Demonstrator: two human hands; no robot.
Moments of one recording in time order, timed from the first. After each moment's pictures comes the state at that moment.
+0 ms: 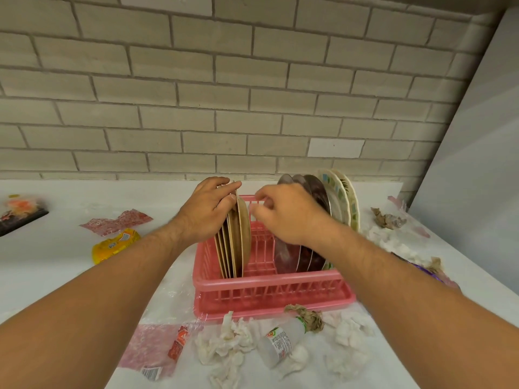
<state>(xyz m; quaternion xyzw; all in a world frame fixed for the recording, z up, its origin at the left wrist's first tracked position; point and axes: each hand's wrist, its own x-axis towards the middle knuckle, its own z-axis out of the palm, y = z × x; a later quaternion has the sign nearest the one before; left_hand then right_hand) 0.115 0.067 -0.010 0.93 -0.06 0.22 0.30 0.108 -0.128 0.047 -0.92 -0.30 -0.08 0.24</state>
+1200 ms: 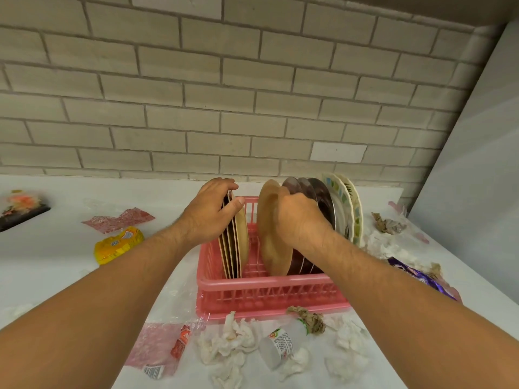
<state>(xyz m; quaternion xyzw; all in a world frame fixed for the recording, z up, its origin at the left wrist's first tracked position) 0.107 0.065 -0.008 0.92 -0.05 0.24 0.29 0.118 -0.113 0.034 -0.98 -0.17 -0.09 0.02</state>
